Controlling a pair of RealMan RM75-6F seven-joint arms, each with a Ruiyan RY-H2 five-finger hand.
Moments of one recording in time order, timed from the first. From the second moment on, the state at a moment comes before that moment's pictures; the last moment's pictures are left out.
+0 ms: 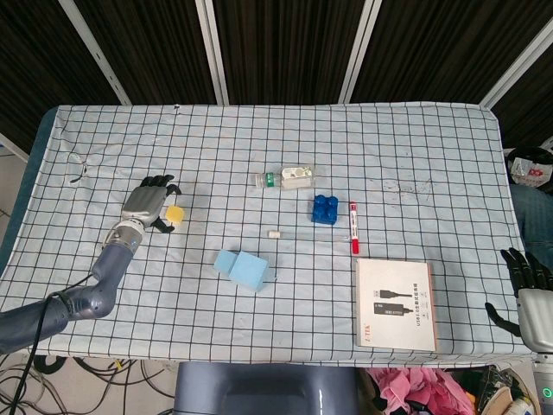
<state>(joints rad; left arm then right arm) -0.94 -1.47 -0.13 -1.21 0.67 0.72 0.31 0.04 -1.17 0.09 -1.44 -1.46 1.49 0.04</state>
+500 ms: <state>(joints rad) -0.98 -1.59 -0.15 -1.06 0.58 0.69 0.38 0.05 -1.17 0.09 -1.43 -1.45 1.48 0.05</state>
